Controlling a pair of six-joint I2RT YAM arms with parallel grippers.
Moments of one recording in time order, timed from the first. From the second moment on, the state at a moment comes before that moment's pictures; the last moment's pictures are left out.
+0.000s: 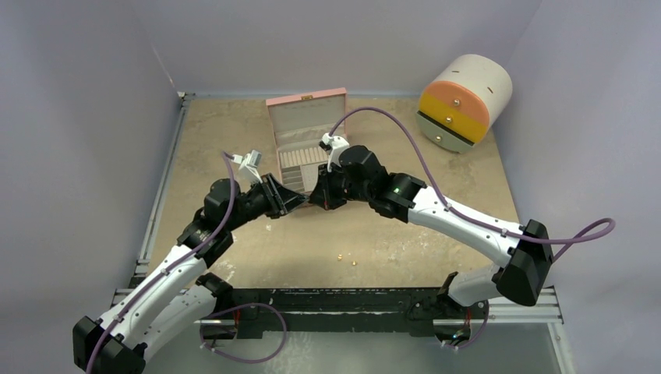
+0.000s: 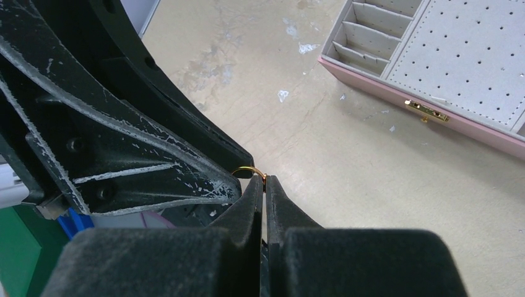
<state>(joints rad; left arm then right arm) -0.52 0.76 0.59 -0.04 0.34 -0.91 0.94 1.40 1.22 -0.36 -0.10 0.54</state>
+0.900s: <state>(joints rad) -0.52 0.76 0.57 -0.02 0.35 -0.91 0.94 1.33 1.18 -0.35 -0.07 0.55</state>
